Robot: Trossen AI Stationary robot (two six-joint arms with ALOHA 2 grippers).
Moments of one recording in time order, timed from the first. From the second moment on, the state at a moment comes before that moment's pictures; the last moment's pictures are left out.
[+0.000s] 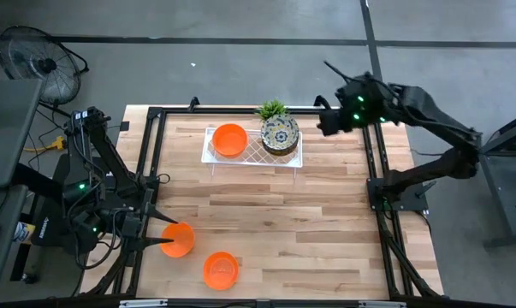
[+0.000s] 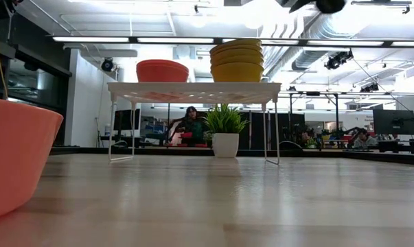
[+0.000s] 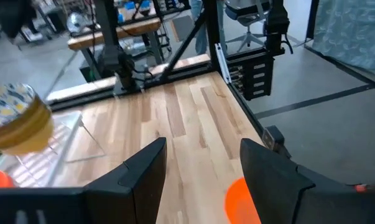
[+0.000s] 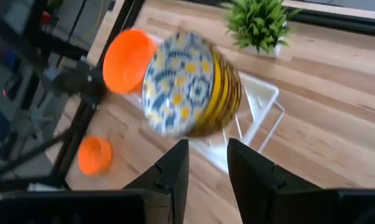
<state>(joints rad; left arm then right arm) -1.22 0.99 1.10 -0.65 -1.02 -0.35 -0.36 1.27 1.65 -1.17 -0.04 0.85</state>
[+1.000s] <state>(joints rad) -0.83 1.13 0.89 -1.00 -0.17 -0.94 0.62 1.30 1.65 -1.40 0.66 1.22</state>
